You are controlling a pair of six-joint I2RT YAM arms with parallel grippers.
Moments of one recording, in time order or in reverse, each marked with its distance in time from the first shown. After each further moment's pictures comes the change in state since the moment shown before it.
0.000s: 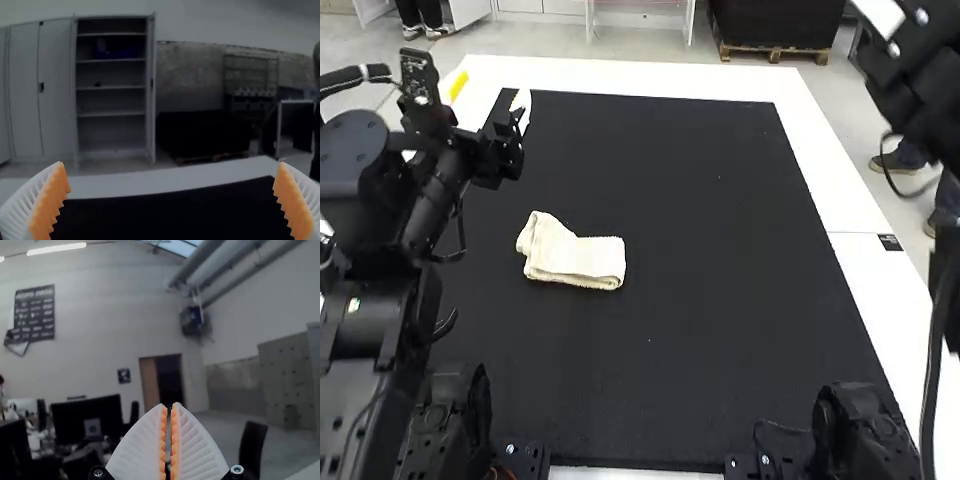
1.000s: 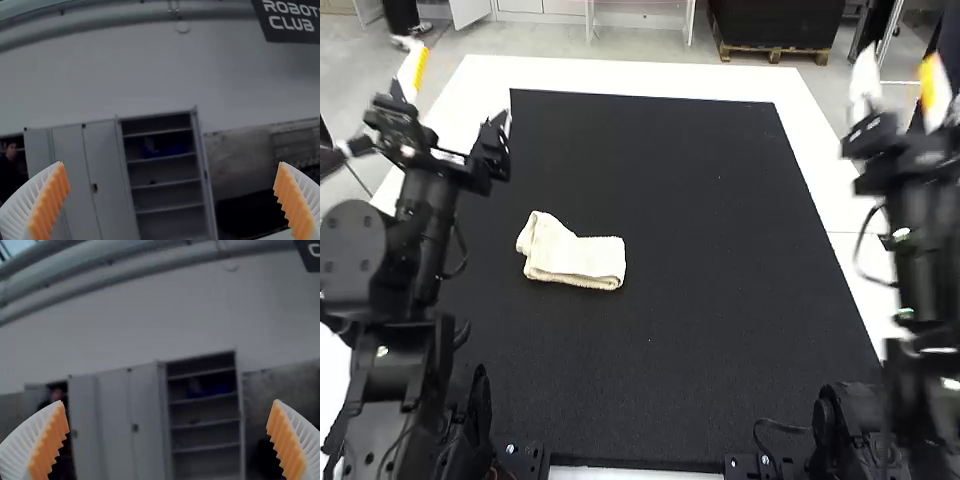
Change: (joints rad) left arm 0.000 -0.151 -0.235 0.406 -0.130 0.145; right arm -0.040 -0.336 -0.413 -0.274 0.874 -0.805
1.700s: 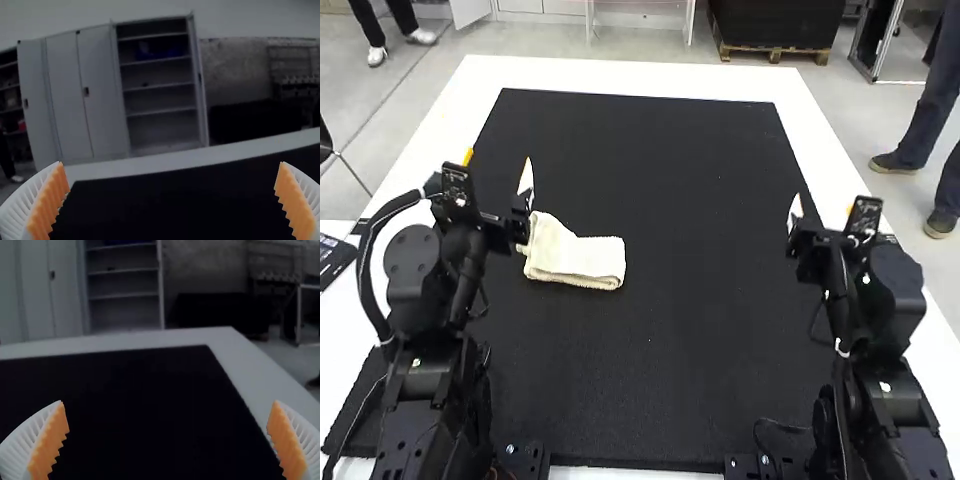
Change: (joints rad) left arm 0.003 0.000 -0.235 -0.123 -0.003 0.018; right arm 0.000 0.002 -0.293 -0.271 0.139 -0.130
